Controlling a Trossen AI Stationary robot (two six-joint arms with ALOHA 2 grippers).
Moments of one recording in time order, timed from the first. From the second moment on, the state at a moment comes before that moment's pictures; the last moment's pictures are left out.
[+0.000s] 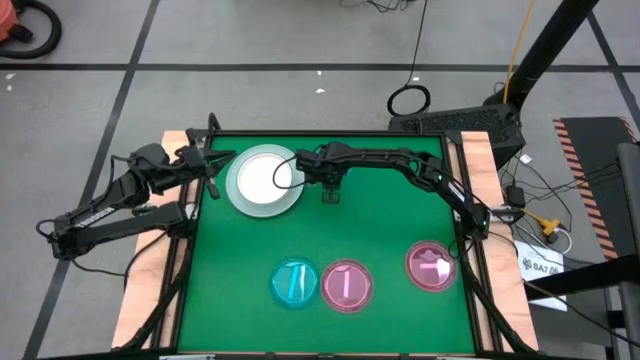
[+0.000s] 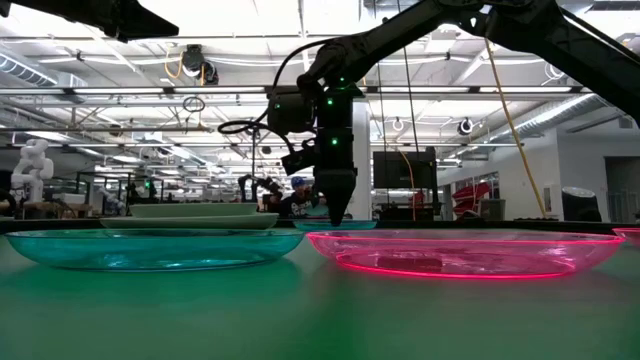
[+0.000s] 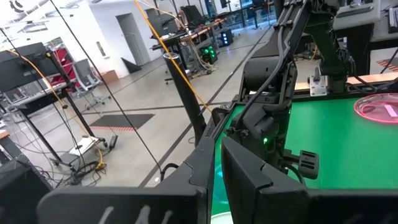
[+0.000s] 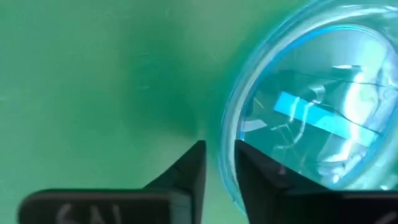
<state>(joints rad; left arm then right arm) 0.48 0.42 0.61 -0.26 0.05 0.31 -0.30 2.33 1.93 -1.10 0.22 -0.24</state>
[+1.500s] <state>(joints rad) 0.48 0.42 0.61 -0.26 0.05 0.31 -0.33 2.38 1.93 -0.93 0.26 -0.20</state>
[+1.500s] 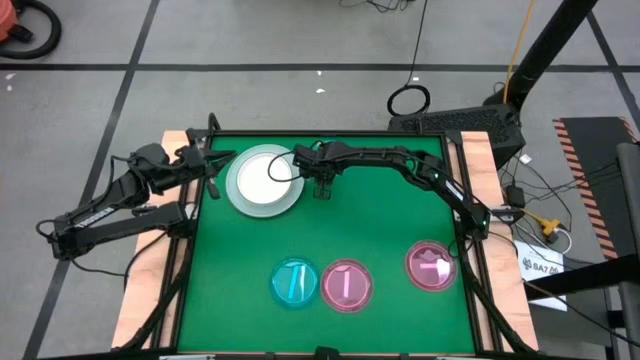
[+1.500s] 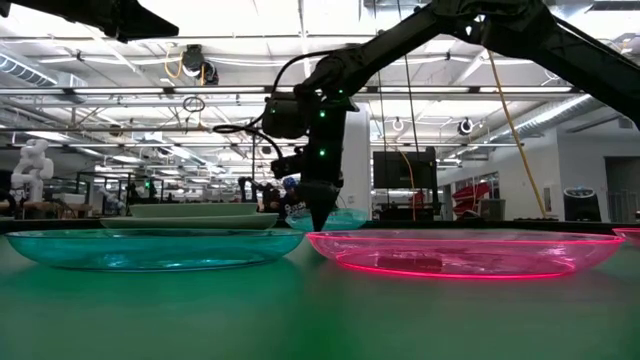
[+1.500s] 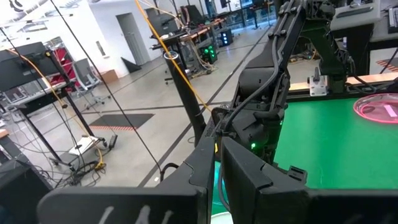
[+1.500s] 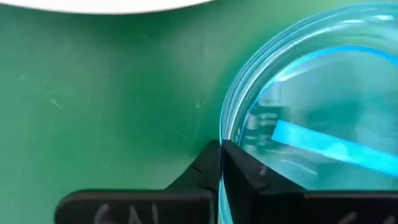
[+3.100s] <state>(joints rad) 0.48 0.42 0.61 -0.23 0.05 0.31 -0.13 2.22 1.93 -0.45 0.28 -0.40</state>
